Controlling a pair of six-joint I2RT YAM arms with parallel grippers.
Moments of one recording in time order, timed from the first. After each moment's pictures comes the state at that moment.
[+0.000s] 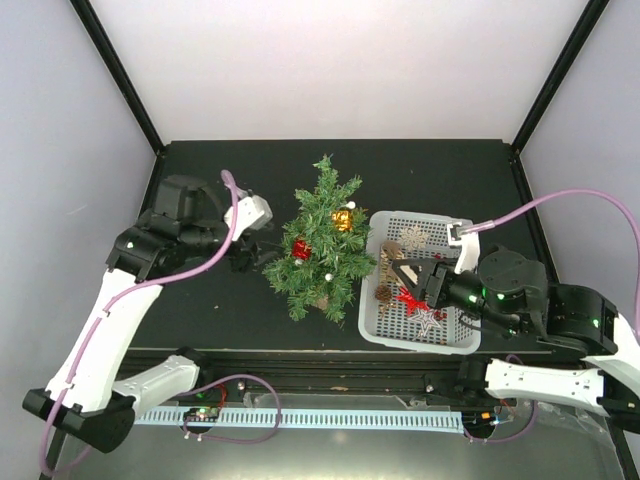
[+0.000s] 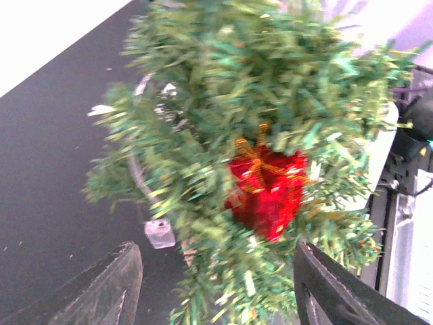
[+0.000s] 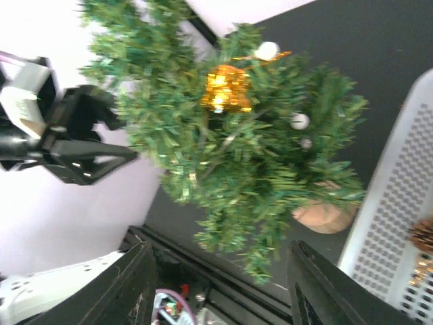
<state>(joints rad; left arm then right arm) -0.40 1.03 1.30 -0.97 0.66 0.41 1.23 0.75 1.30 -0.94 0.32 0.92</state>
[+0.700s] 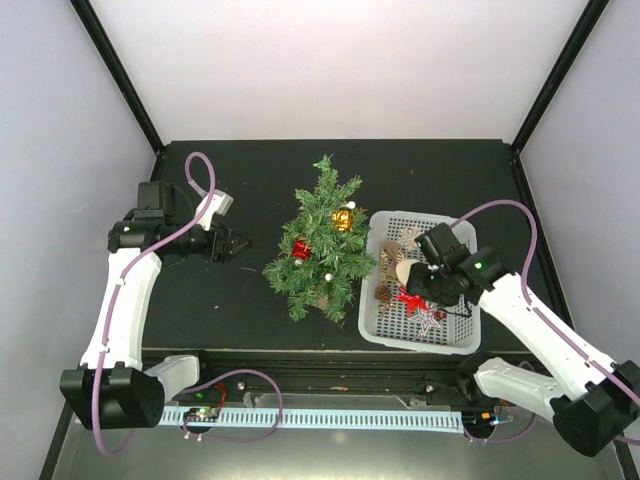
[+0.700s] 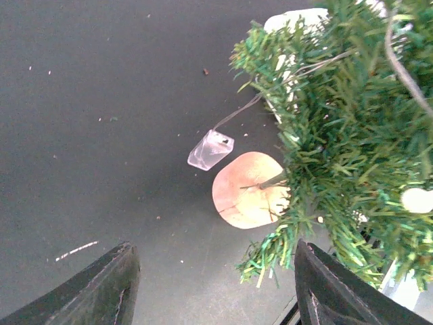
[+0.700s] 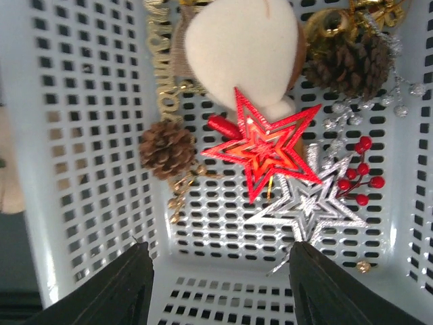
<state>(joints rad) 0.07 1.12 1.16 -1.05 0.80 0.33 0.59 1.01 0.94 -1.11 0.02 0.80</state>
